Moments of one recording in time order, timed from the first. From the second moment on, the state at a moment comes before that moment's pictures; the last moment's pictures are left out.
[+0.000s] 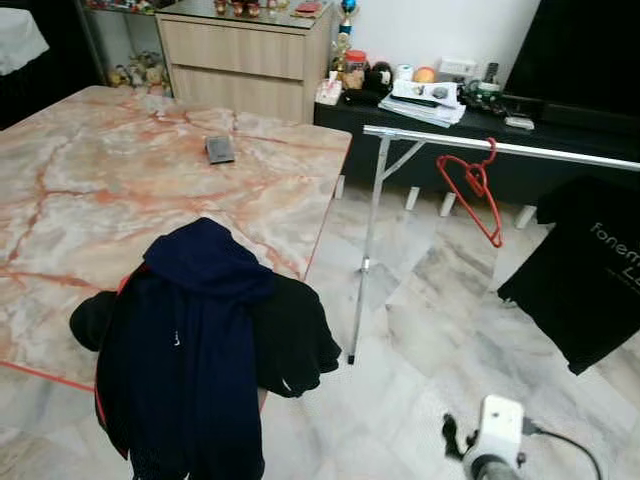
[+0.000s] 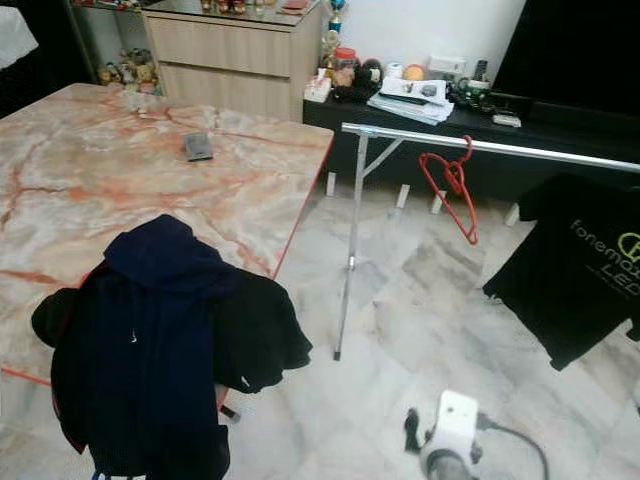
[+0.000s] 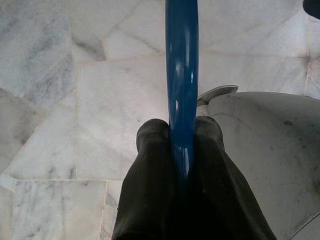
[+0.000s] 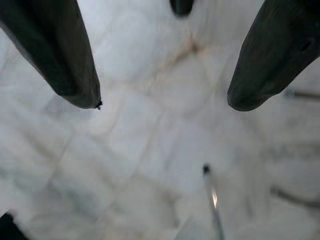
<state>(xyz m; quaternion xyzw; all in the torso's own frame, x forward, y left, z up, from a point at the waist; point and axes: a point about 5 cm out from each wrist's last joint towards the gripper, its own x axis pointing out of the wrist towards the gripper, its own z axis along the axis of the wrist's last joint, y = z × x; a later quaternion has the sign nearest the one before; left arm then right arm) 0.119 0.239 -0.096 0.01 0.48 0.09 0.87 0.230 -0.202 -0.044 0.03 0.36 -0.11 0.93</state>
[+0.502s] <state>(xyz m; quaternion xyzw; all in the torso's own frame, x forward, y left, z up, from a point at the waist) 0.118 0.239 -0.096 0.02 0.48 0.08 0.87 0.184 -0.174 -0.085 0.04 0.46 -0.05 0.88</state>
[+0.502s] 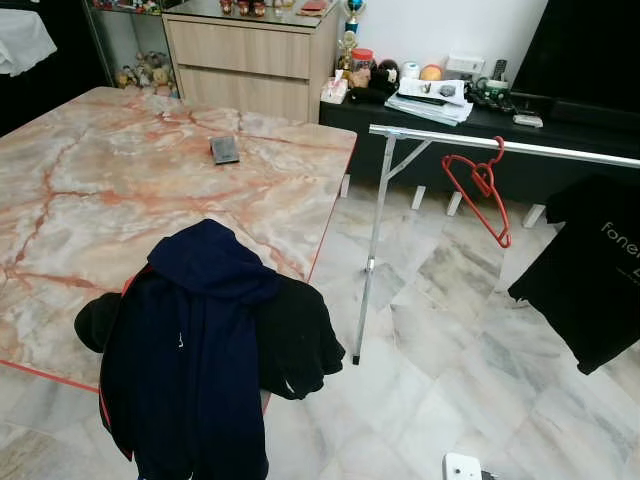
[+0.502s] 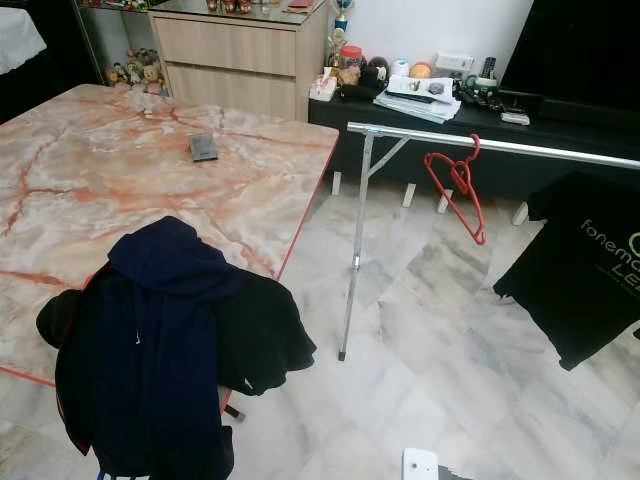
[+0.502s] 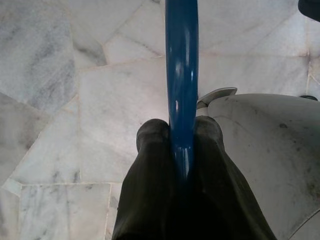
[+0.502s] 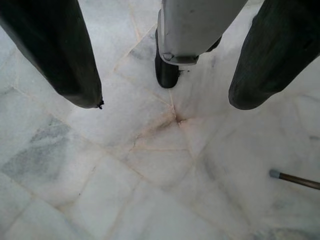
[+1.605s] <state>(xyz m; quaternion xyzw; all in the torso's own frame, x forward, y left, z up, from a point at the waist) 0.056 0.236 -0.110 0.02 0.54 0.06 0.84 0.176 -0.184 -0.089 0.03 0.48 -0.07 0.87</state>
